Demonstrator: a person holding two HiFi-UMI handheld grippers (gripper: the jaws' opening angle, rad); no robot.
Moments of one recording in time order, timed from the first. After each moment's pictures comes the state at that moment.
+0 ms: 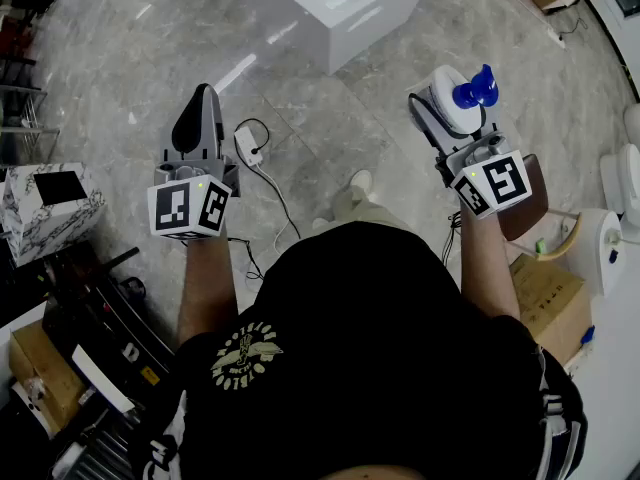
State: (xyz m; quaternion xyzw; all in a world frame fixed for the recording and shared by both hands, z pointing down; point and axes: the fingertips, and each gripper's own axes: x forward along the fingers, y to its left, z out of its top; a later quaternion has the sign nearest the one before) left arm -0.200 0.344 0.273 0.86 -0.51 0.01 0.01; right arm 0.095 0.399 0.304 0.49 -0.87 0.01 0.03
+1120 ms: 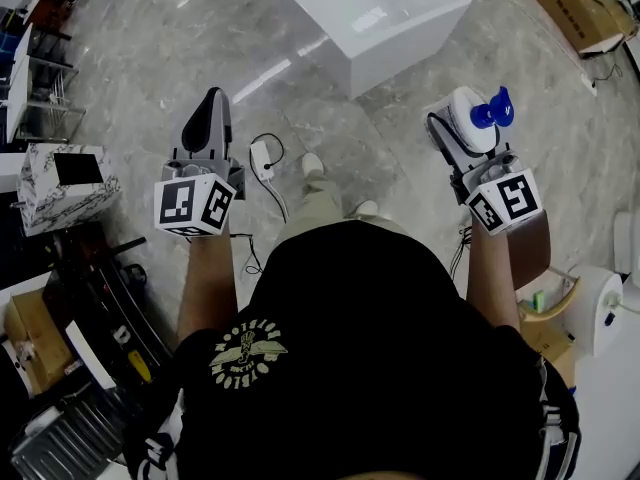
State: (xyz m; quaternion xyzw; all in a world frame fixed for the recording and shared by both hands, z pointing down) left arm -0.143 0.267 0.272 0.83 -0.55 0.02 0.00; right arm 0.178 0.302 0.323 0.44 -0.90 0.03 0.00
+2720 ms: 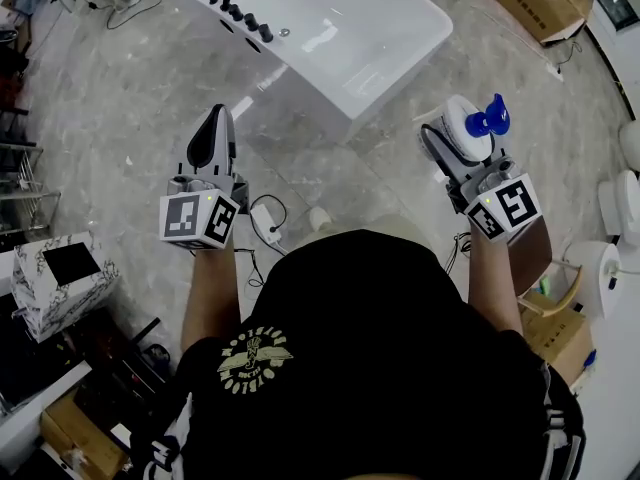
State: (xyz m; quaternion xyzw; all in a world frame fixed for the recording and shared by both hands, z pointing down) left arm -0.224 0.014 0.290 0.89 -0.46 -0.02 0.05; right arm 0.073 0.107 0.293 0.51 -0.86 0.02 0.03
